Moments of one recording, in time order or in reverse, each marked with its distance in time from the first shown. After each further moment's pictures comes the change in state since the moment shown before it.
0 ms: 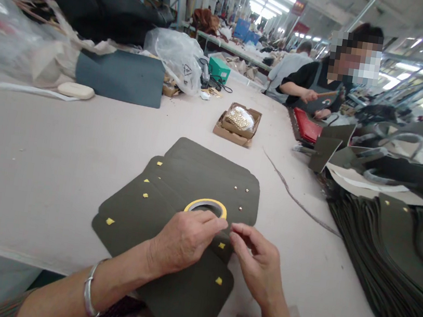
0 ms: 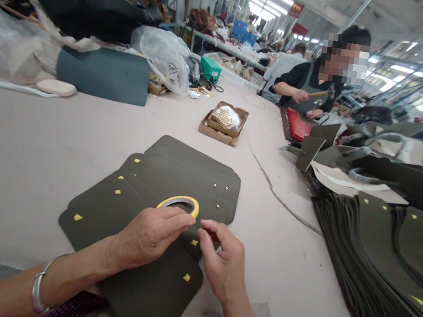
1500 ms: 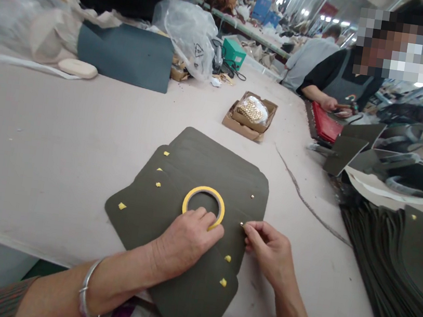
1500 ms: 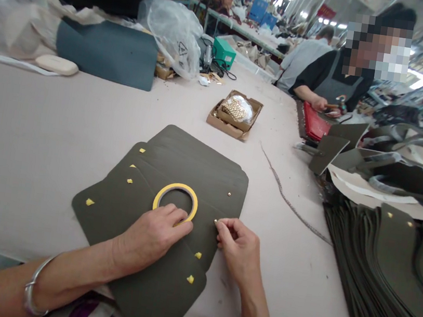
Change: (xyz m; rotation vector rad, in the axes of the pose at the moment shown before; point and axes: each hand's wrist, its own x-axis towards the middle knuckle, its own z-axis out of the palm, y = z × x) left_hand -0.003 -0.002 0.018 0.316 -0.220 -0.065; right_hand 0.024 0.043 -0.015 0.150 -0.104 0.452
